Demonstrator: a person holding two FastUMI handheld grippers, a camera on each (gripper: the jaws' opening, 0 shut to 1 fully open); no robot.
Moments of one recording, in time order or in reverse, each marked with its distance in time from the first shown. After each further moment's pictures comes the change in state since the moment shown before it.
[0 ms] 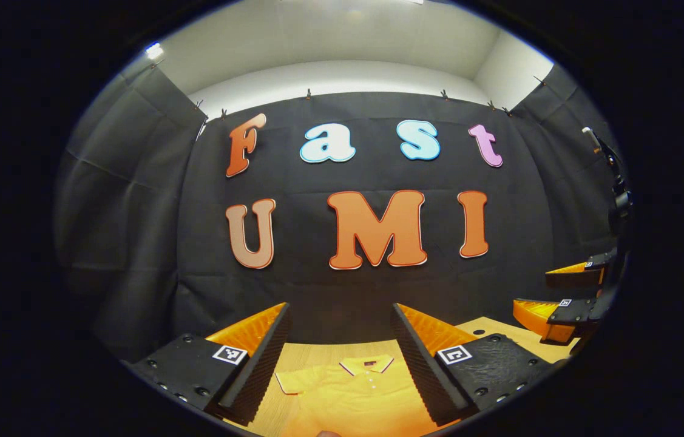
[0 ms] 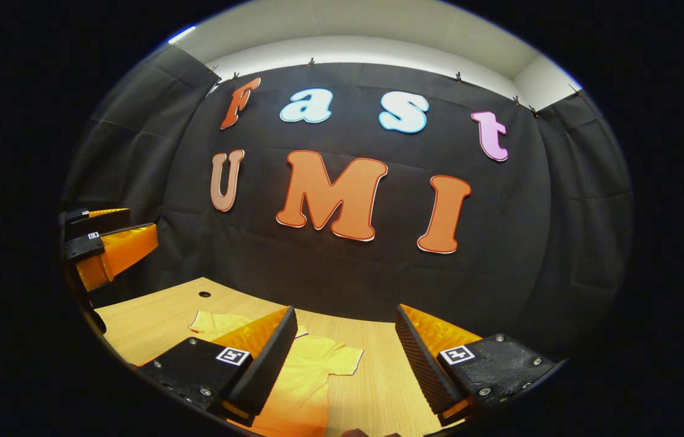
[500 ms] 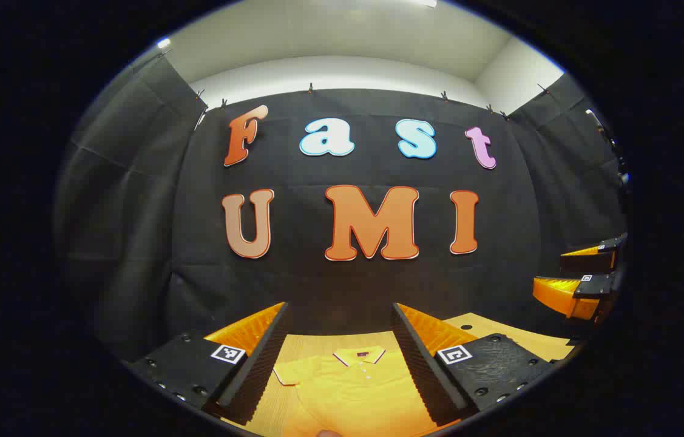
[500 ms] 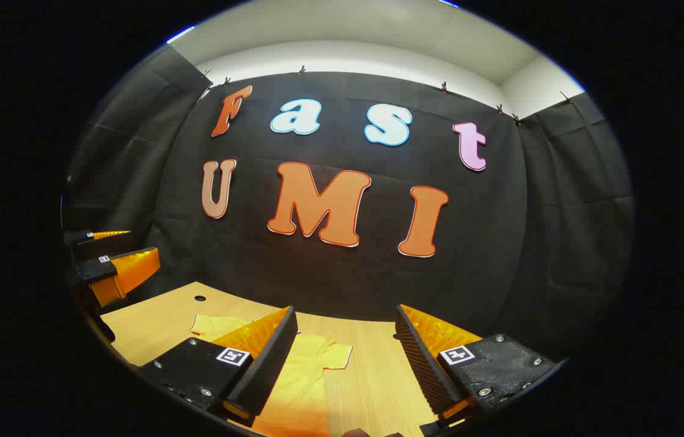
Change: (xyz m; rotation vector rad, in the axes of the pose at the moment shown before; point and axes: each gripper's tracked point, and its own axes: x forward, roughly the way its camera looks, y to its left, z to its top) left arm -0.031 0.027 -0.010 -0.055 0.035 -0.067; right arm -0.060 0.003 0.021 -0.025 -0.003 -0.101
